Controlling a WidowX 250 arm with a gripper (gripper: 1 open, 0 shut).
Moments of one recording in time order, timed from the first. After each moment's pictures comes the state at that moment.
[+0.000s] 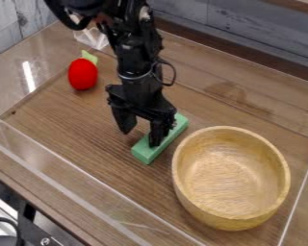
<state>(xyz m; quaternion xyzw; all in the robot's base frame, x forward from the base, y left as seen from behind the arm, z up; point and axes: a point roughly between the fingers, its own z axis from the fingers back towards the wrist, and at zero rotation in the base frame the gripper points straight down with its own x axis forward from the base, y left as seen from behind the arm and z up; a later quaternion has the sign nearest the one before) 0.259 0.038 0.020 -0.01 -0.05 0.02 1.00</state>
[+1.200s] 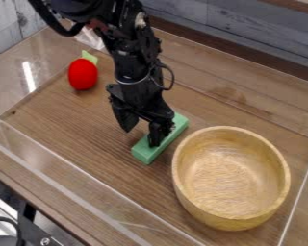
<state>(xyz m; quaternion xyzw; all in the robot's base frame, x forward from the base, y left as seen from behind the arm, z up) 0.244 0.035 0.020 0.00 -0.05 -0.02 1.00</state>
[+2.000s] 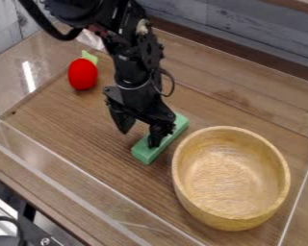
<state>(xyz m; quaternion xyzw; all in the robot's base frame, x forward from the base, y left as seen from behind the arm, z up) 0.227 0.018 0.022 0.01 -0.01 0.00 1.00</state>
